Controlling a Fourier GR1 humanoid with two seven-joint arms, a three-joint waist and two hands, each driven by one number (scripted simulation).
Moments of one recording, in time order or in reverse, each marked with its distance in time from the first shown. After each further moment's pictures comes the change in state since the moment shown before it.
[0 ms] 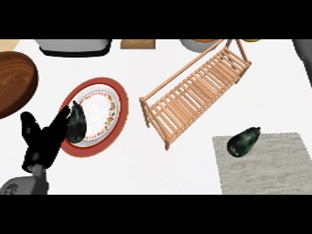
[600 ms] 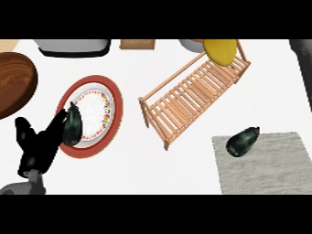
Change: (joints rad) left arm 0.041 -0.001 0.012 -0.034 0.000 -0.010 -0.007; right arm -0.013 0.048 -0.114 0.058 -0.030 -0.017 0.063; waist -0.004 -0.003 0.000
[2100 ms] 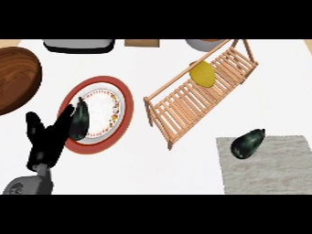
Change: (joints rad) left arm -0.043 -0.028 -0.018 0.016 -0.038 0.009 -0.004; right arm -0.157 -0.319 -0.476 0.510 -0.277 -0.108 0.119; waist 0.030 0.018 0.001
